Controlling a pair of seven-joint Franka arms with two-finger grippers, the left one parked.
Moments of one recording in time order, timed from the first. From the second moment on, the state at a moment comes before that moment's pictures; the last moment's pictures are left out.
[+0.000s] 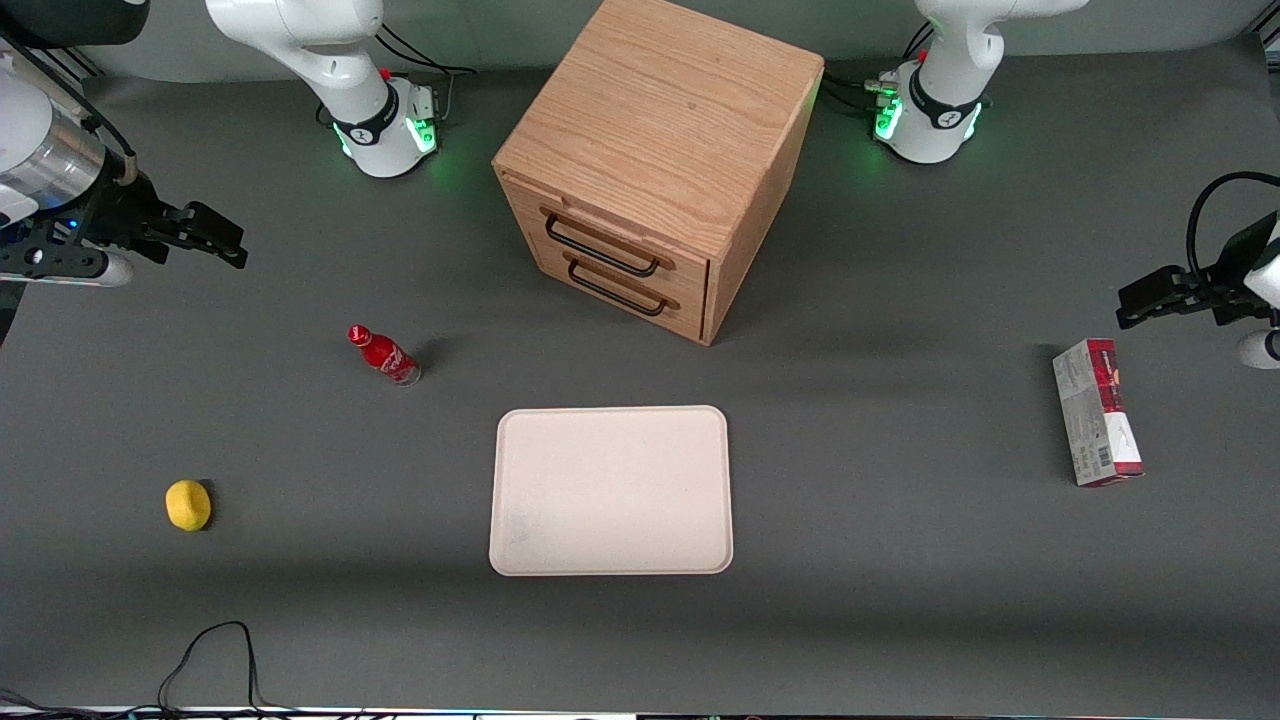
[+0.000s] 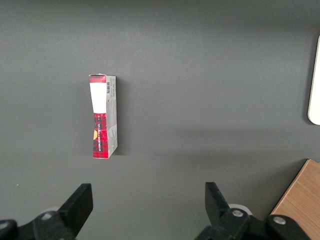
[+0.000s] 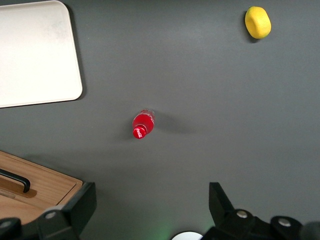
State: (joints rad) arm -0.02 -0.15 0.09 -1.80 0.01 1.59 0.18
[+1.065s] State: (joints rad) arm 0.00 0.05 0.40 -1.58 0.01 1.59 0.18
